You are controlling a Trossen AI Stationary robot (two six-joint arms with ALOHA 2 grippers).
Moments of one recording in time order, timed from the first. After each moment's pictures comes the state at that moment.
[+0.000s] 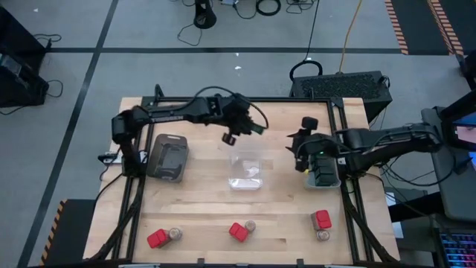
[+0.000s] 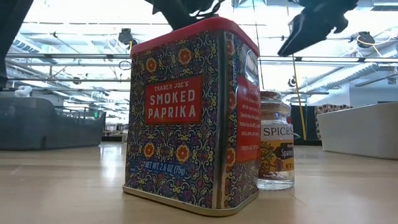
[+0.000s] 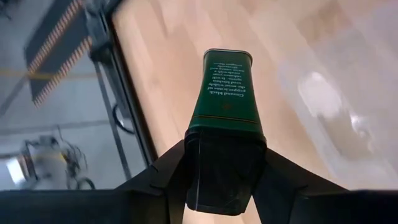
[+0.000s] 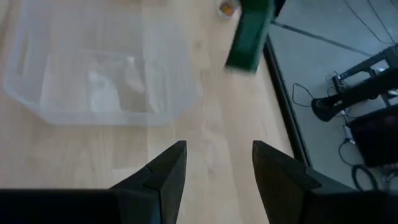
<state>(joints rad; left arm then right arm) 0.26 1.83 1.64 -0.66 -0.08 0.89 0.10 1.00 0.88 -0.65 0.47 -0.08</state>
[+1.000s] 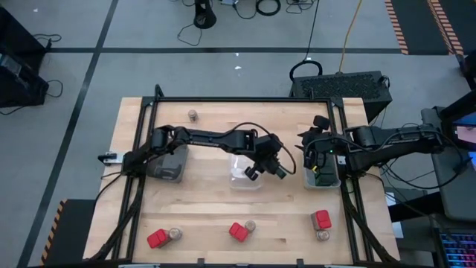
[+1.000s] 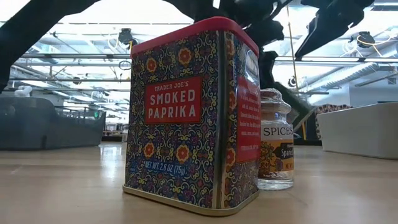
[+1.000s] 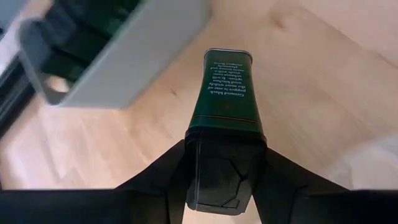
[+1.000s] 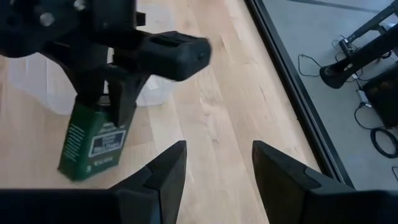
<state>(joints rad) 0.04 2.25 1.95 -0.62 0.10 0.85 0.10 0.89 0.88 -0.82 0.47 0.10</state>
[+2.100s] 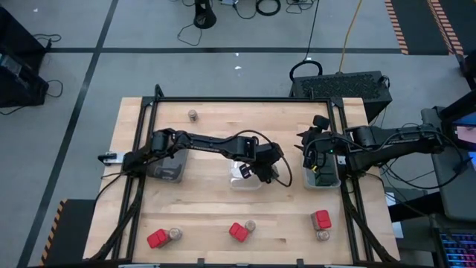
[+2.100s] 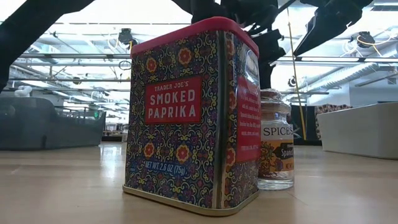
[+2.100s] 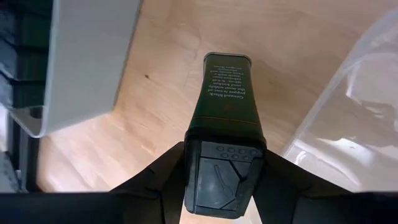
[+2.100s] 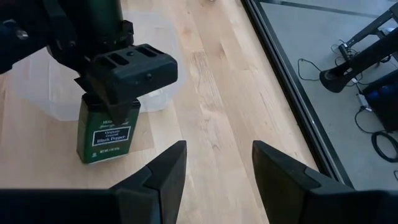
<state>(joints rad) -0.01 2.27 1.95 -0.69 -0.07 1.19 0.10 0.89 0.88 -0.79 0.47 0.09</state>
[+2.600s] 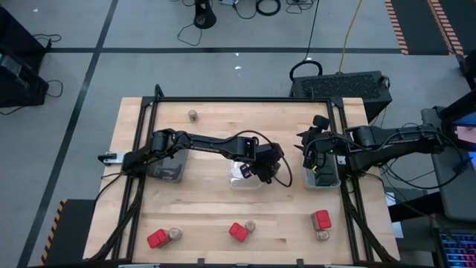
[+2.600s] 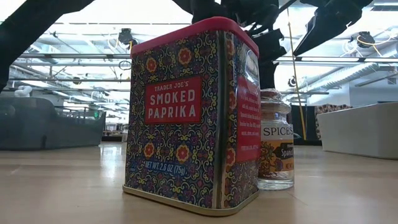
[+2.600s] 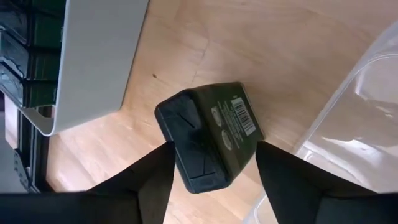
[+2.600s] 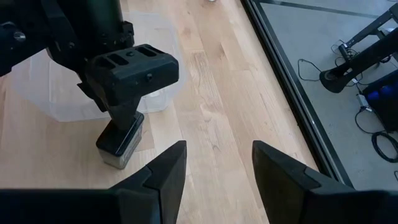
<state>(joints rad) -0.01 2.27 1.95 -0.67 -0.09 1.19 0.10 0.89 0.88 -0.79 0.47 0.09</state>
